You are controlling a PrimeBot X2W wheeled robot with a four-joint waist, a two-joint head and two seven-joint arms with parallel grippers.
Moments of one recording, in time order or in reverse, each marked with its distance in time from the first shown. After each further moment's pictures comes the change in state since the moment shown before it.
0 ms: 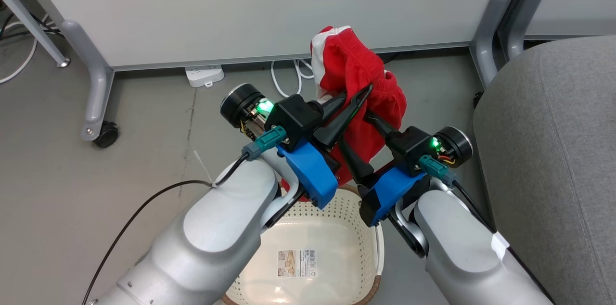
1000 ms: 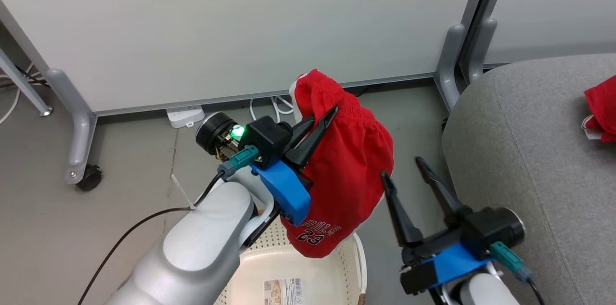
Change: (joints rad) left arm 0.098 0.049 0.054 0.005 0.008 0.004 0.010; right arm 0.465 -0.012 -0.238 -0.446 -0.015 0.000 0.000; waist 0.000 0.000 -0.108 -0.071
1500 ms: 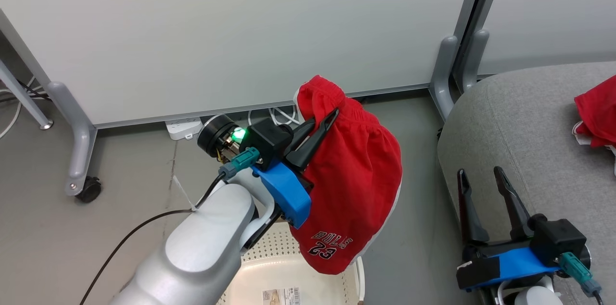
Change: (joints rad) left arm 0.004 -0.012 0.007 0.022 0.007 -0.012 -0.008; right arm 0.063 0.014 -0.241 -0.005 0.018 0.000 0.000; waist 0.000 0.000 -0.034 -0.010
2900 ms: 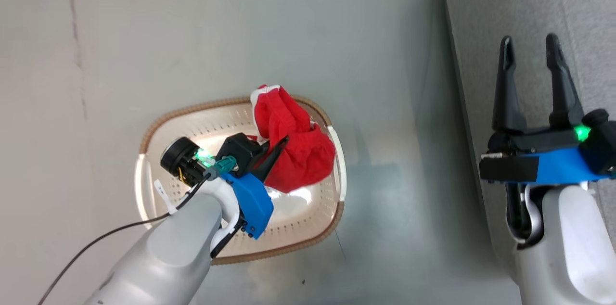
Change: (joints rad) left arm -0.070 0.033 -0.147 0.324 -0.049 -0.002 -0.024; right arm -0.331 0.000 -0.067 -0.088 -0.024 0.000 0.000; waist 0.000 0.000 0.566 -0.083
